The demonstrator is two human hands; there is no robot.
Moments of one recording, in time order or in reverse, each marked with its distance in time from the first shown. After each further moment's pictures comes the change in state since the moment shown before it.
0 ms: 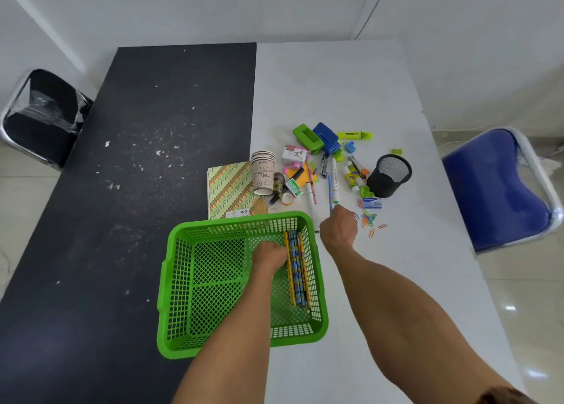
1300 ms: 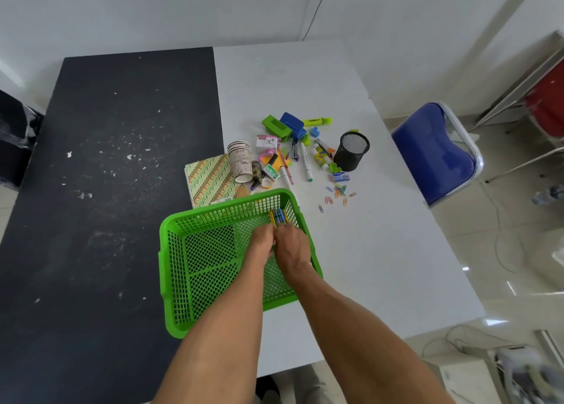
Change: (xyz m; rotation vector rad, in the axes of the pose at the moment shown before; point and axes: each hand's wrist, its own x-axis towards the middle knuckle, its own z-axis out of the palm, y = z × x) left_hand -0.034 -0.014 -0.011 -0.286 -0.184 0.003; right_hand -0.157 -0.019 0.021 -0.324 -0.020 -0.376
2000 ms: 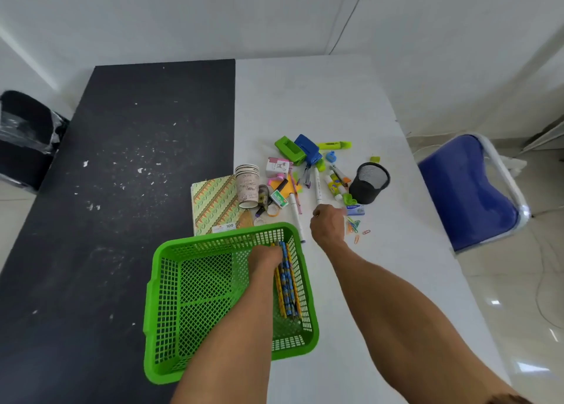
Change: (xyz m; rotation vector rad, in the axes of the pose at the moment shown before) left_hand 0.039 0.041 0.026 0.257 0.235 -0.109; right_hand 0.154 0.086 -0.028 0.434 0.025 0.269
